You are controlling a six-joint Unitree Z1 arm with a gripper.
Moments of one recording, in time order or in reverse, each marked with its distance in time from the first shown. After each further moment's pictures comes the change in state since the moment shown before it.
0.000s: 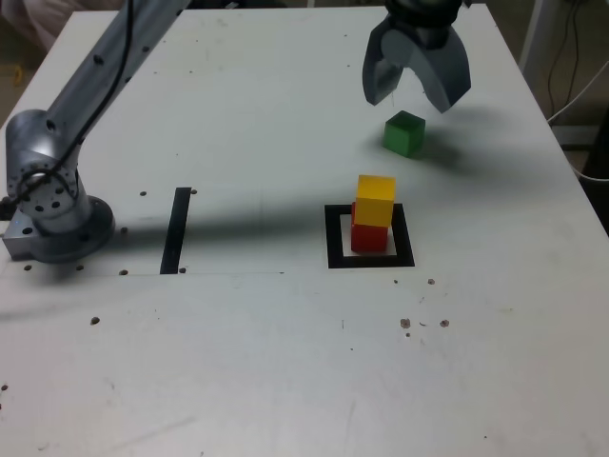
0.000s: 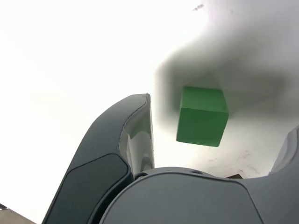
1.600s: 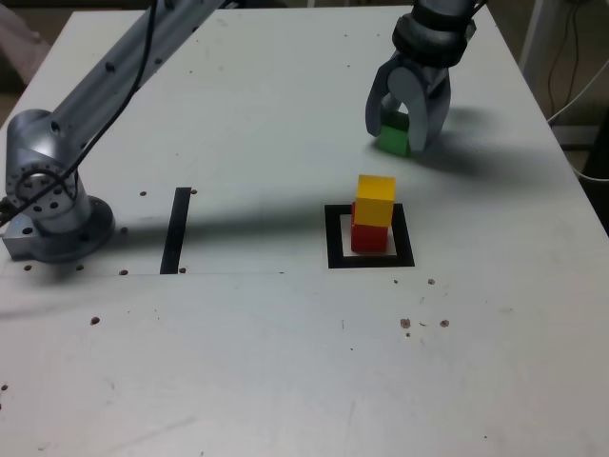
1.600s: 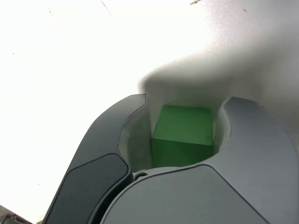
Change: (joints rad) arm -0.023 0.085 -0.001 -0.011 0.004 -0.103
